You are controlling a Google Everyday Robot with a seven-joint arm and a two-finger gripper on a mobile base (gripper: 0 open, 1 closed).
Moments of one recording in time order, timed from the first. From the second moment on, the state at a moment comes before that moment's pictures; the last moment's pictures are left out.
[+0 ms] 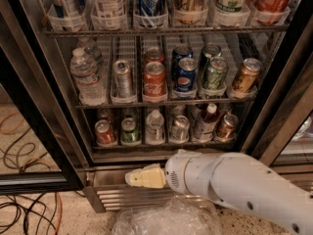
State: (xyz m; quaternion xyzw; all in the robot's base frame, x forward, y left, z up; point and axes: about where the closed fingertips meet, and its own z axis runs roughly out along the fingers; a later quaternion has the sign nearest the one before) arm 0.434 -0.003 0.725 -0.22 0.87 0.24 0.37
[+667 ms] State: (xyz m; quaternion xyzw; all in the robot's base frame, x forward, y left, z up) arm 0.444 0.006 0.653 -0.14 0.87 0.26 0.40
